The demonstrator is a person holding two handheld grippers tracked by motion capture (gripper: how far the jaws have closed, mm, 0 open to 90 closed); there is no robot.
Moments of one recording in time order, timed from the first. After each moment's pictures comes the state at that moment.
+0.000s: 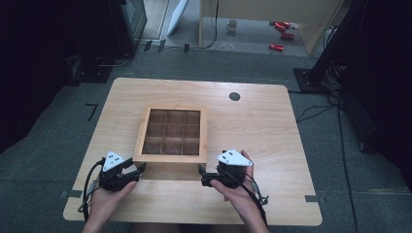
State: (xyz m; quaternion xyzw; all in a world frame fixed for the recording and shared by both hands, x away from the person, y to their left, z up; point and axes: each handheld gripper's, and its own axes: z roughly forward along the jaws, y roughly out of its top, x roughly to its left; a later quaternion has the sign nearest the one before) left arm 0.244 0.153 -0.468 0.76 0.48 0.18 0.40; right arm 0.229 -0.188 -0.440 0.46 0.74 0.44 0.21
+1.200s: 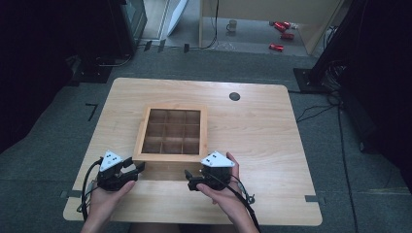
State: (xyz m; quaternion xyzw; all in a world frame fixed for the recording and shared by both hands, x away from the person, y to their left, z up) left arm 0.244 0.156 -0.465 0.75 0.48 0.17 0.41; right arm 0.231 -0.155 -0.454 0.44 0.77 0.43 0.18
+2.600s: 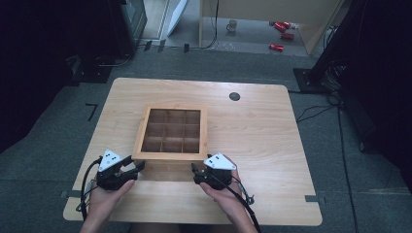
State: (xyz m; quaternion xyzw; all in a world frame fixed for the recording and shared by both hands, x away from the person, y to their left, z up) left arm 0.243 0.156 -0.459 0.75 0.47 0.18 0.42; right arm 0.235 -0.161 -0.475 0.46 0.75 0.43 0.22
